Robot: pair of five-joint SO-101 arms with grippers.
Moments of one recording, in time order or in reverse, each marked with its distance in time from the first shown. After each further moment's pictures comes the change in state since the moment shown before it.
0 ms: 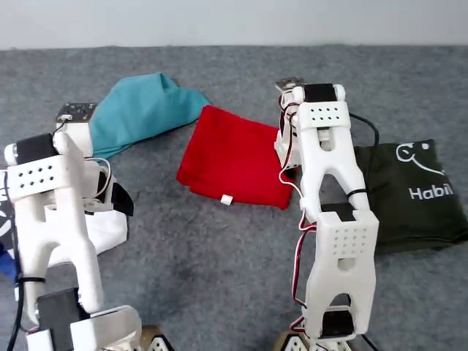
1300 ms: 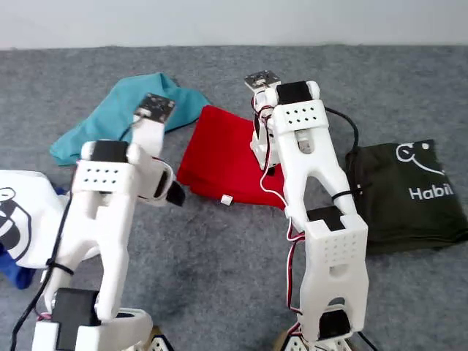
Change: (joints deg) left arm 20.4 0.0 10.2 -19.8 0.1; right arm -7.3 -4.0 0.5 0.0 4.7
